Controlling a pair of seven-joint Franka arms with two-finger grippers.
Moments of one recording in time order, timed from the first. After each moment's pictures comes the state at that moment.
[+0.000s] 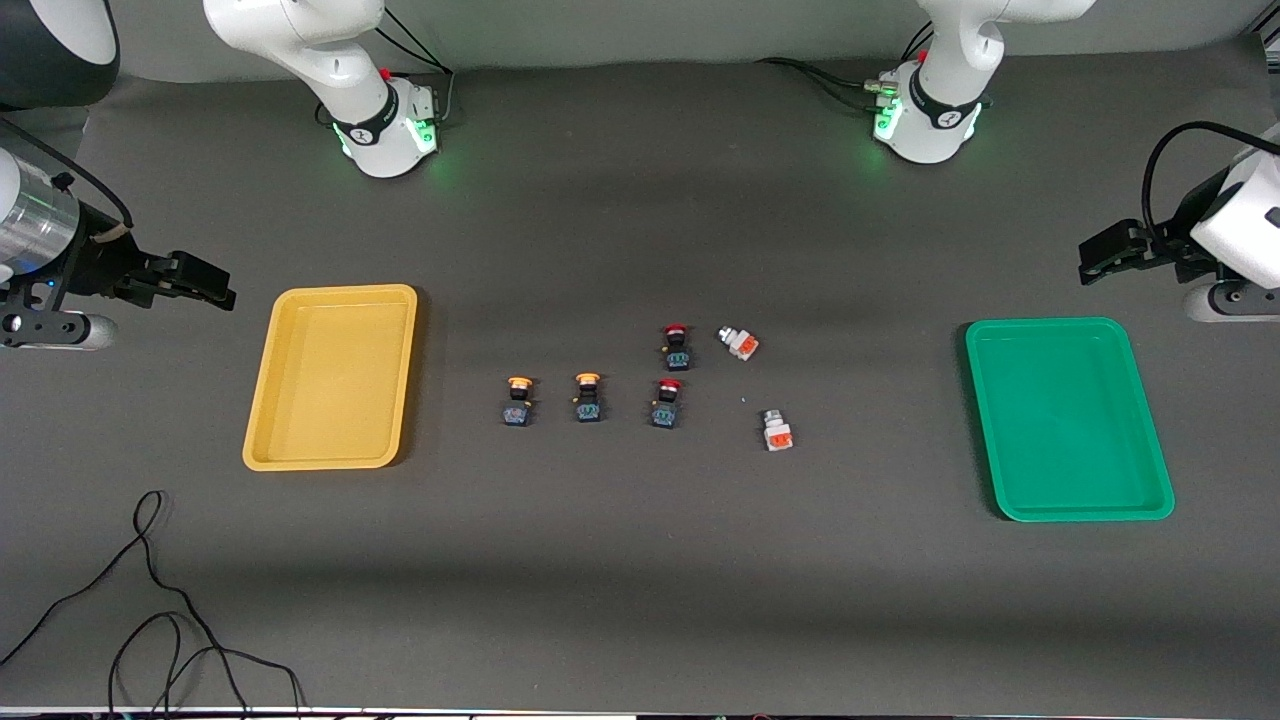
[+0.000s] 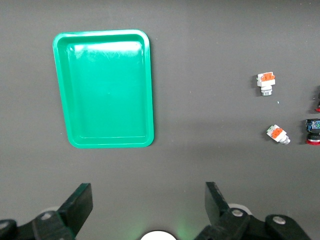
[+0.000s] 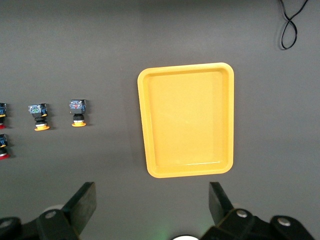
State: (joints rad) left arm -0.16 0.04 0.10 -1.52 0.02 1.46 -0.06; right arm 0.15 0.06 -0.09 -1.53 0.01 1.49 0.15
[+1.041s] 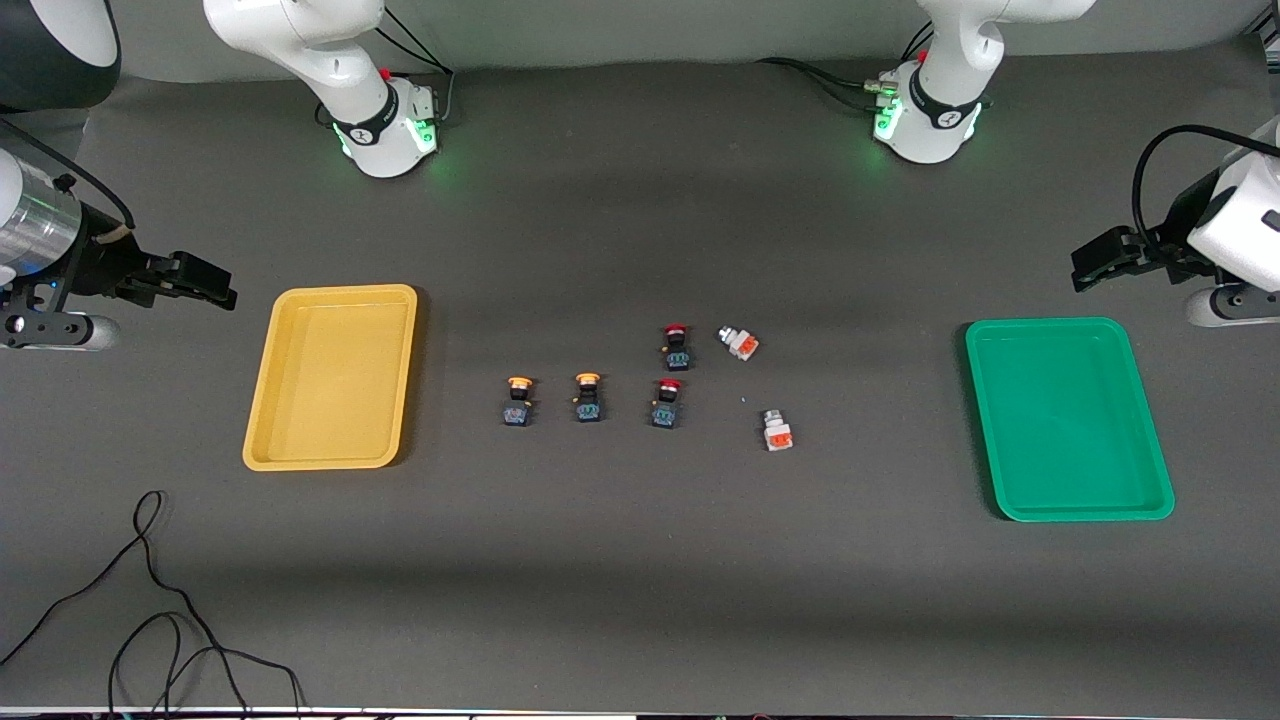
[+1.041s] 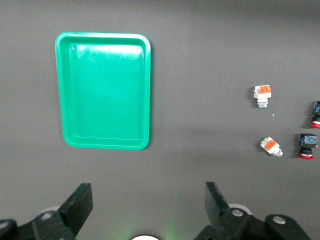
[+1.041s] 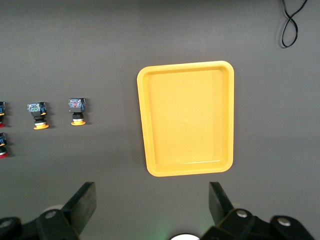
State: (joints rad) left arm -0.17 0.04 0.09 -1.52 0.01 1.48 -0.14; right arm 0.15 0.06 -0.09 -1.53 0.01 1.49 0.15
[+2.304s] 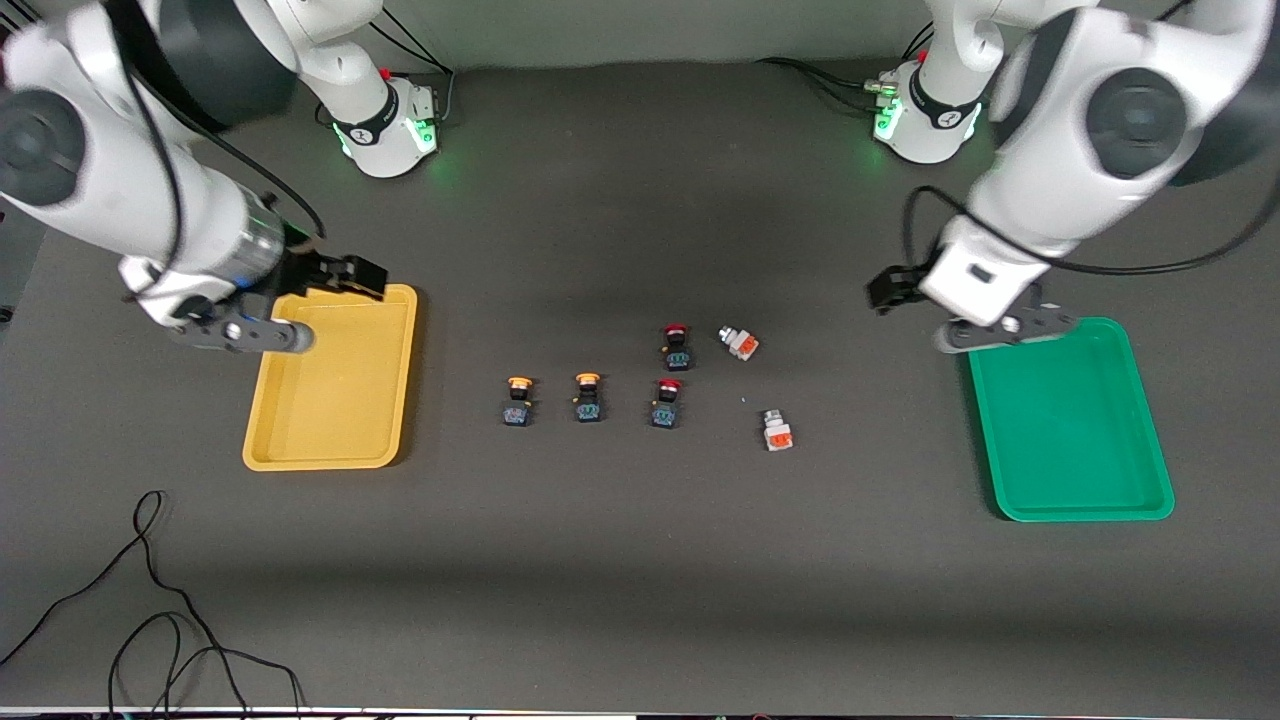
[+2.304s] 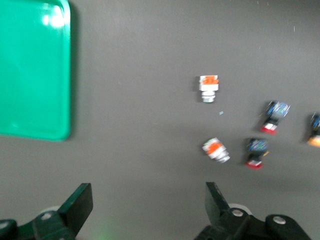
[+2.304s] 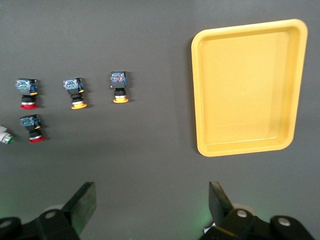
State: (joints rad) left arm -0.41 0.06 0.01 -1.77 -0.07 1.77 -0.65; right arm 0.38 0.15 -0.08 -1.58 0.09 1.53 0.41
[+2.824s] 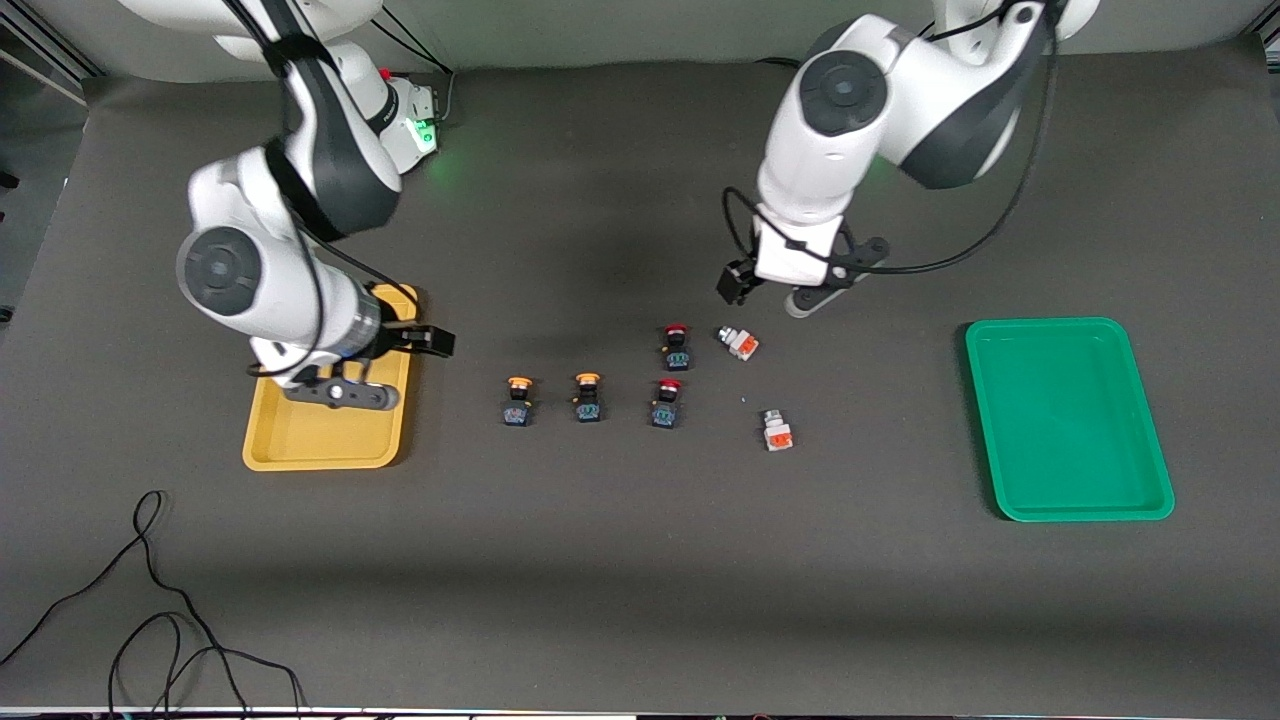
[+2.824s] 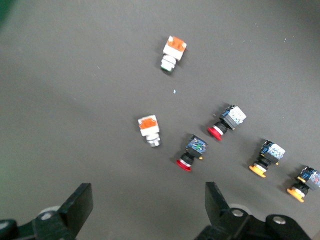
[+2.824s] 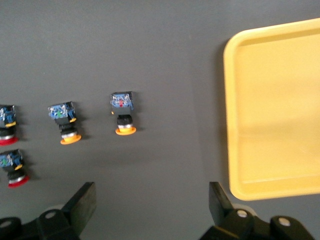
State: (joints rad) left arm -0.68 0.15 0.00 -1.84 -0.07 1.99 -1.30; right arm 0.43 0.24 -0.08 -1.85 0.12 1.95 0.45
